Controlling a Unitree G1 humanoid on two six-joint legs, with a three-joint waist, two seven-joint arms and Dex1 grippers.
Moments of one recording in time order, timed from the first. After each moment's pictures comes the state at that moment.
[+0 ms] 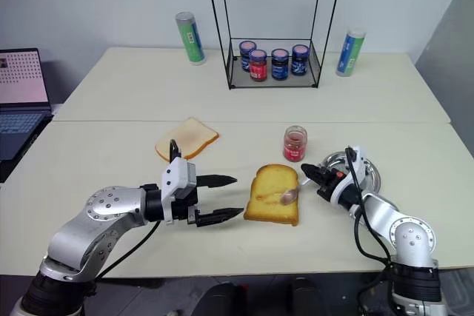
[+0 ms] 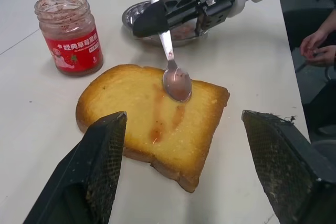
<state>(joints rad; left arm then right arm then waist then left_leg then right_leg) -0.19 0.68 -0.09 -0.42 -0.47 0.49 -0.98 -0.21 -0.40 -0.24 -0.20 1.40 0.96 -0.09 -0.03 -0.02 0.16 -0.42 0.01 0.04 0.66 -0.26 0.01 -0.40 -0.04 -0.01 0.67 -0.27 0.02</state>
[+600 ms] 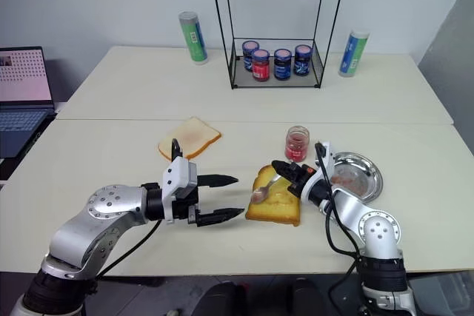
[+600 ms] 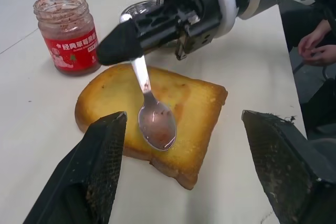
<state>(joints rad) -0.19 0.68 -0.09 -0.42 -0.47 0.49 -0.99 -0.27 -0.21 -0.11 -0.18 1.33 0.92 -0.15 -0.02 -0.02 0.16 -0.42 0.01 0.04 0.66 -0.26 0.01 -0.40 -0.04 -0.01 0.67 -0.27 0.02</state>
